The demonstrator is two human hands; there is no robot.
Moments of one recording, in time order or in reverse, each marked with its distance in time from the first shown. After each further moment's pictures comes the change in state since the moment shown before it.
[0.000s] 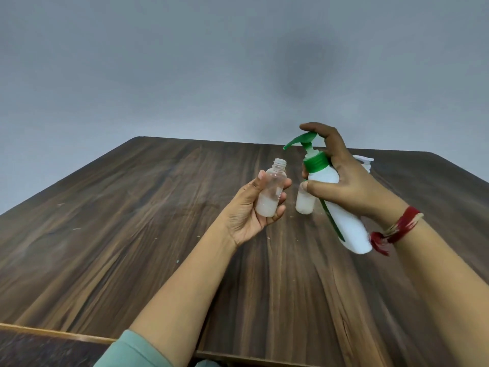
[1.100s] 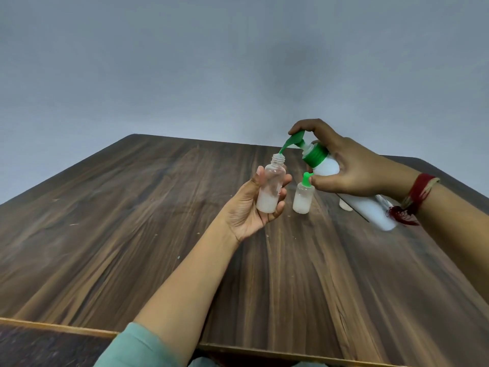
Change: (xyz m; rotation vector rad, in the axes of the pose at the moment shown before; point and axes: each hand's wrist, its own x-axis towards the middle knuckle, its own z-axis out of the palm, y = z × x) left_hand 0.000 0.002 -0.002 -0.104 -0.110 -0.025; right_hand 0.018 -0.036 -0.022 -0.352 -0.265 0.035
